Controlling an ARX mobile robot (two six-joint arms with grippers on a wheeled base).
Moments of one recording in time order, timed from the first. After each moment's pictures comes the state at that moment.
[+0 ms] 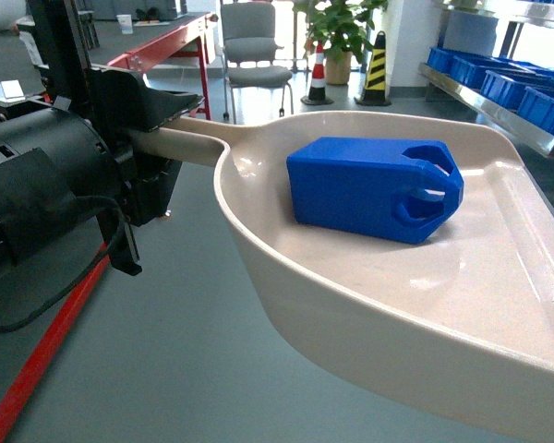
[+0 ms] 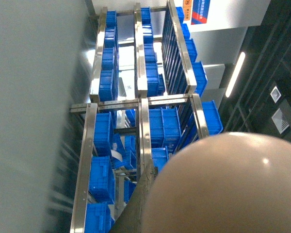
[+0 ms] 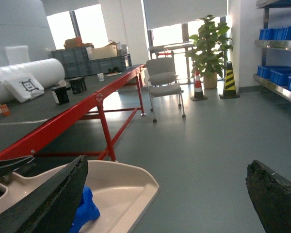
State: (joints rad) left arm -0.35 1.76 0.56 1.28 0.07 -1.50; right arm 0.12 0.46 0.28 0.33 -0.06 0.18
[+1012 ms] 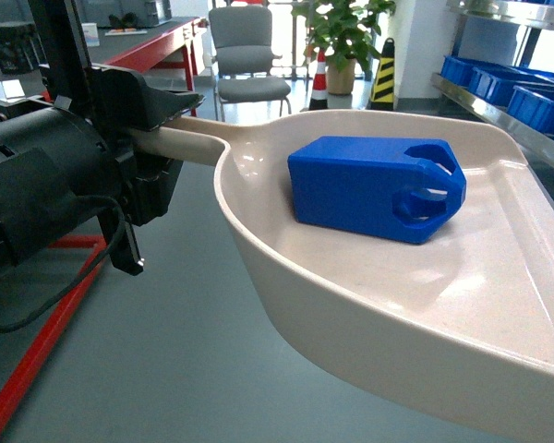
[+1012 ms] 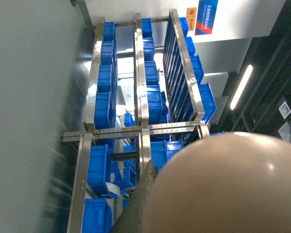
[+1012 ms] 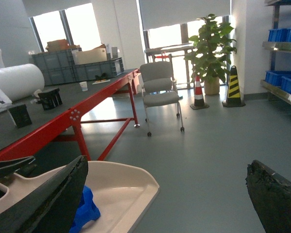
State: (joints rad) left arm -0.35 1.76 0.56 1.28 0.07 -1.51; right arm 0.12 0.46 0.28 0.33 -0.06 0.18
